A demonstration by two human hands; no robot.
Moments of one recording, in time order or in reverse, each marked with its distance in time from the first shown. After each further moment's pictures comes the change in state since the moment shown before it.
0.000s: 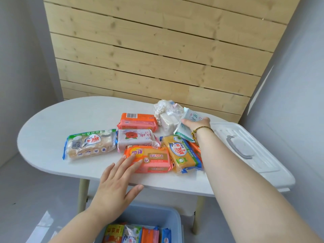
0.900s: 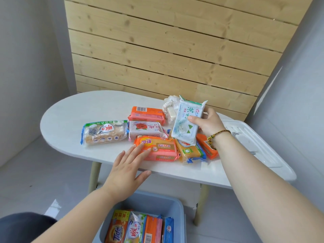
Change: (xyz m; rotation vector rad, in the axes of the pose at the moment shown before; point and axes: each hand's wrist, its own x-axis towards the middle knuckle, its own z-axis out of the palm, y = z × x) left_hand -0.001 -0.004 0.004 -0.016 -0.088 -0.056; right_hand -0.061 0.001 -0.023 0.219 -0.285 -0.362
